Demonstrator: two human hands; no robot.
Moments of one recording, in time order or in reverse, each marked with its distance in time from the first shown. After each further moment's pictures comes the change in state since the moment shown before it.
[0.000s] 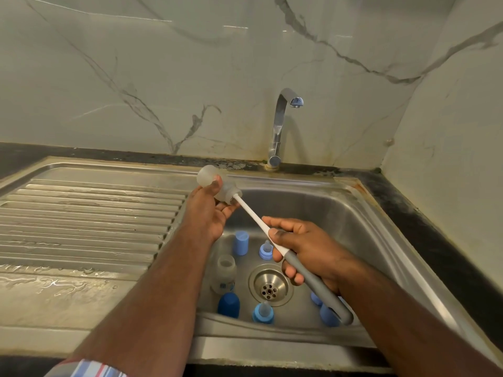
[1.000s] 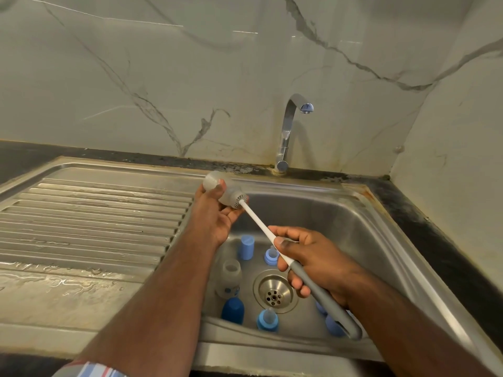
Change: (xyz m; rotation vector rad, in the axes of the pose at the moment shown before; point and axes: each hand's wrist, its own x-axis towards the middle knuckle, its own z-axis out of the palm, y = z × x) left_hand -0.001 0.003 -0.004 -0.050 -0.025 0.000; right_hand -0.003 0.001 0.004 -0.024 -0.012 -0.009
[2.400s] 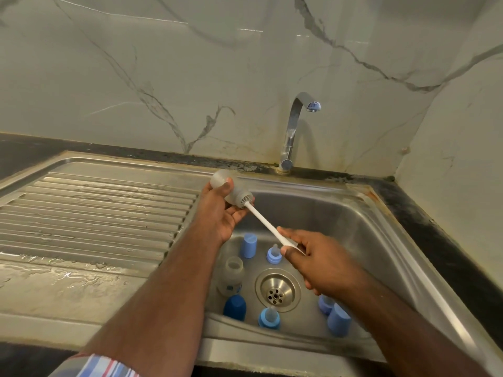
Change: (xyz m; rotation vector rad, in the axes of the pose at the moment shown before) left_hand -0.004 0.001 0.001 0.061 -0.017 -0.025; right_hand 0.002 0.007 -0.001 -0.704 0.183 -0.156
